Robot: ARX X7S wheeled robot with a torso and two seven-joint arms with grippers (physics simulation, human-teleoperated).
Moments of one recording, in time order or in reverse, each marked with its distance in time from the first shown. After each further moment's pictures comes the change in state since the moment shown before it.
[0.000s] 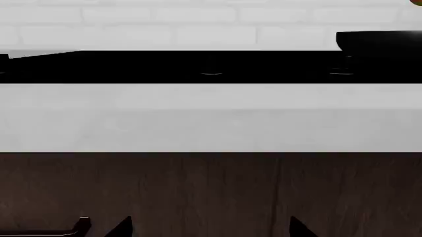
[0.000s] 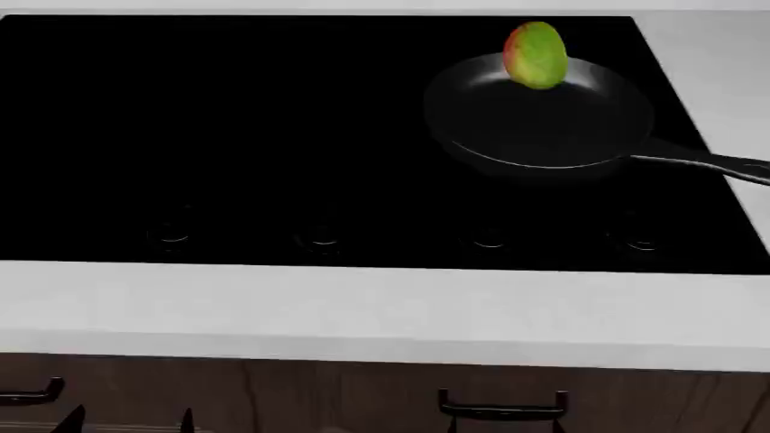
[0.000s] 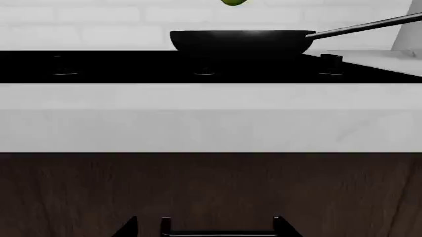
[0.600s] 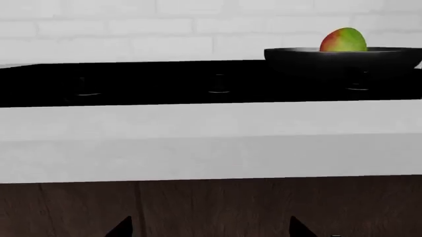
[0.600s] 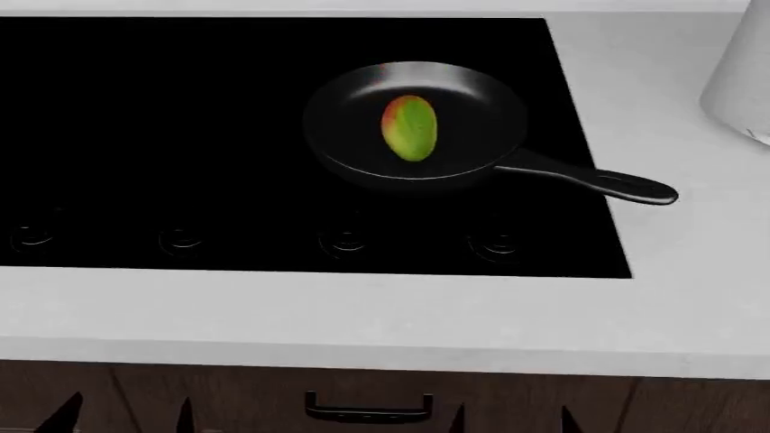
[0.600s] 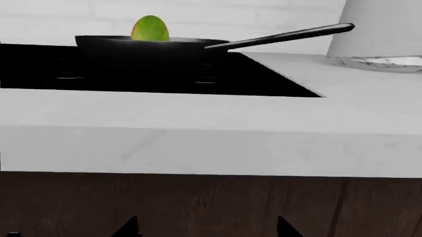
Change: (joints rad) left arm -0.004 -0.057 0.059 0.054 -0.039 -0.030 -0.049; right arm 0.030 0.052 -0.052 -0.042 0.017 0.082 0.077
